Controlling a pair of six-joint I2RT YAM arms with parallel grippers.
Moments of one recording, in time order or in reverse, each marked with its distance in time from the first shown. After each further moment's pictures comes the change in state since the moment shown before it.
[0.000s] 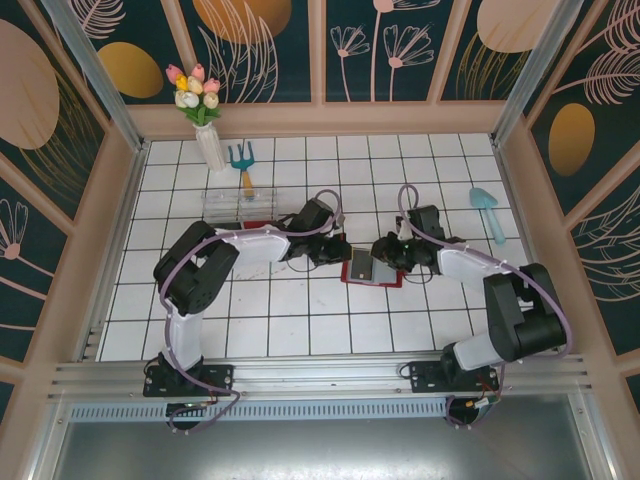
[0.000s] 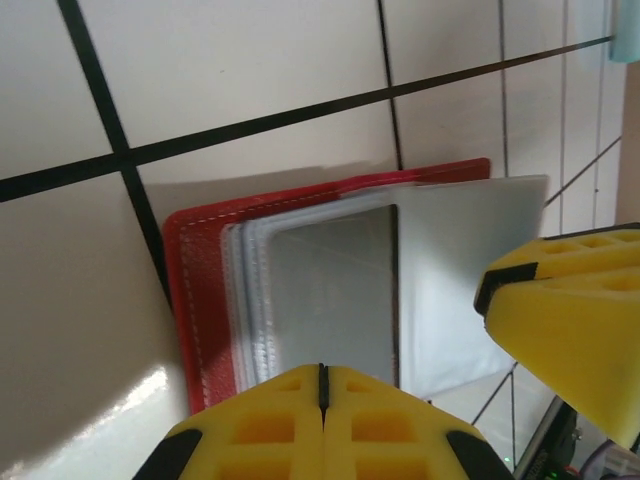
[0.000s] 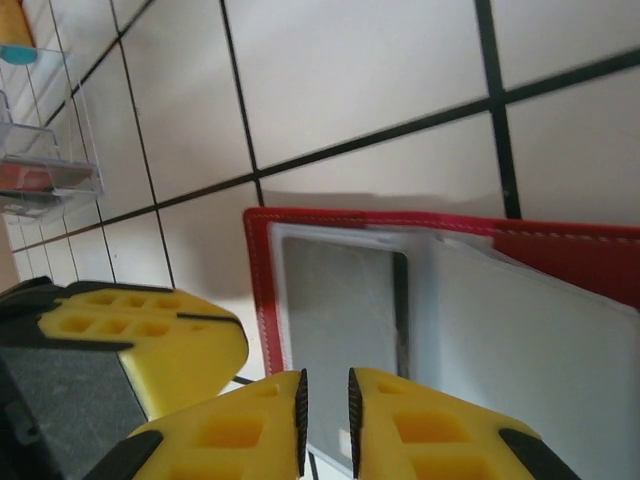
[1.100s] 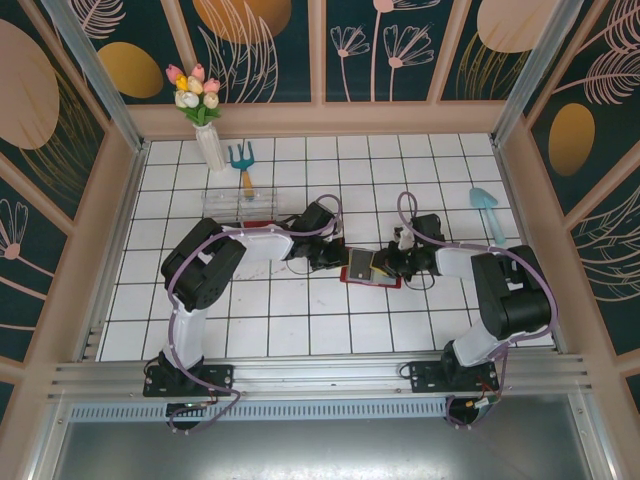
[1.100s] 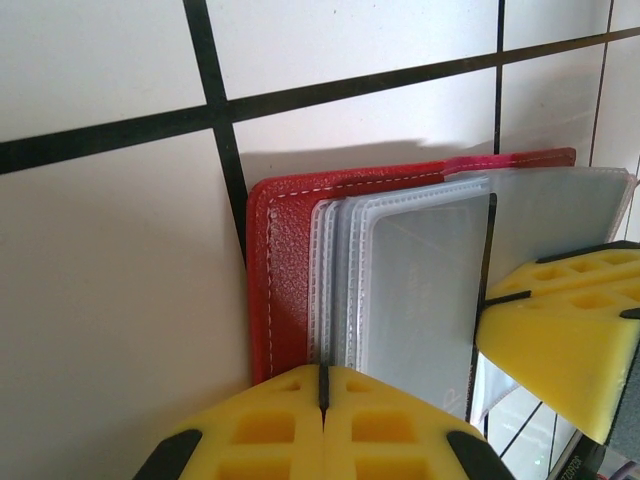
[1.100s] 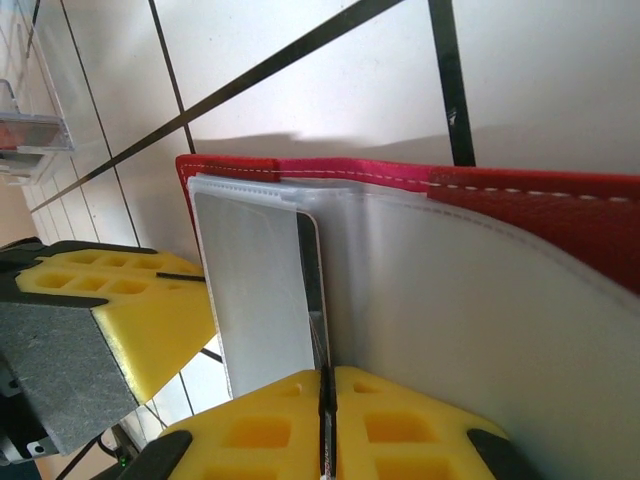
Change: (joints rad) left arm 0.000 0.048 0.028 -0.073 -0.001 -0.003; right arm -0.048 0.128 -0.047 0.092 -0.156 -0.030
